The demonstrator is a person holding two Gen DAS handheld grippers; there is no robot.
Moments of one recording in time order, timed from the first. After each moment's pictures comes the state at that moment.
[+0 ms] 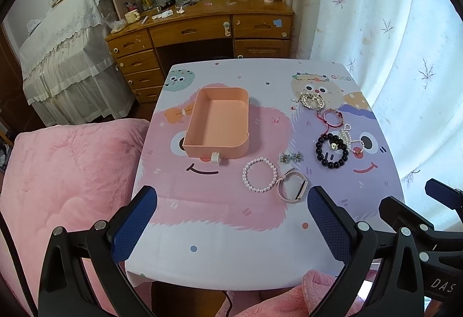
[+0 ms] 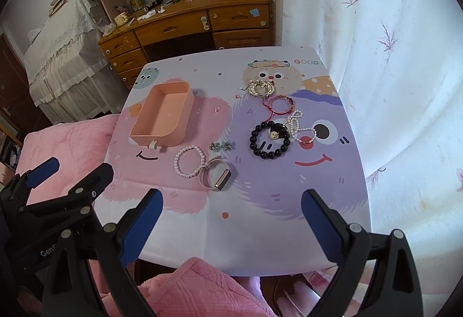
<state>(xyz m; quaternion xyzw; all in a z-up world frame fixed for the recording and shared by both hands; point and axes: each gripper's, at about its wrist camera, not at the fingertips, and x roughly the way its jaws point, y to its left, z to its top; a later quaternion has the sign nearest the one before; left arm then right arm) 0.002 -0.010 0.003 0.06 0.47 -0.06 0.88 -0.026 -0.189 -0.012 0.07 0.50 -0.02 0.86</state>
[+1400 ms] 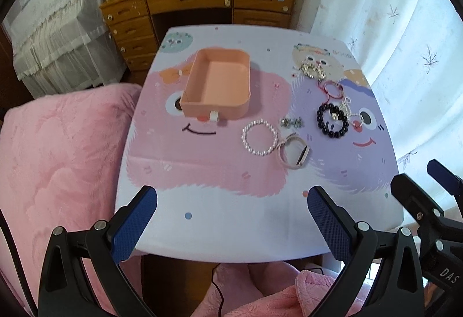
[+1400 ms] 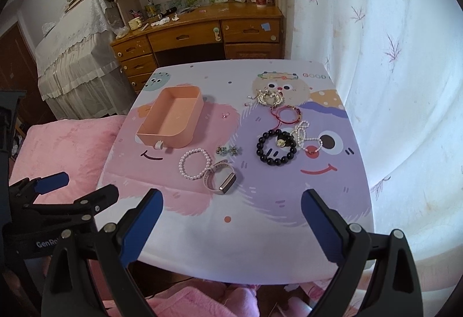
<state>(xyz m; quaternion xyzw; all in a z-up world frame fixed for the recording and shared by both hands) -0.017 0.027 -0.034 0.02 0.54 -0.07 0.84 -0.048 -0.175 -0.021 0.03 0.45 0.00 0.89</state>
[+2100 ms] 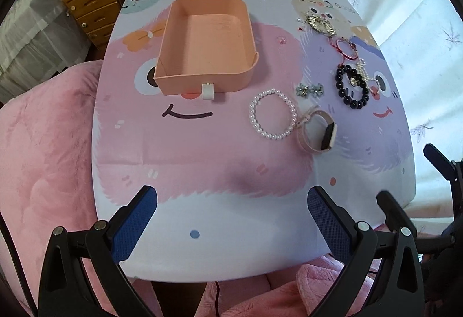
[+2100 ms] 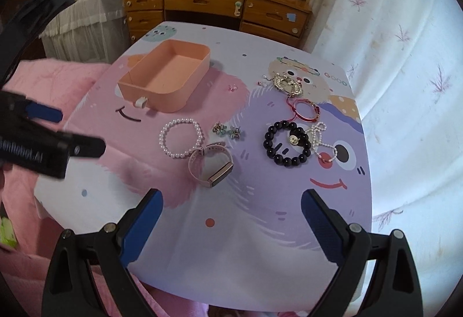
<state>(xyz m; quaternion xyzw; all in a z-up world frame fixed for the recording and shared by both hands) 0.071 0.040 -0.122 0.05 0.63 -0.14 0.76 -0.007 -0.132 -0.104 -0.11 0.50 0.01 0.86</state>
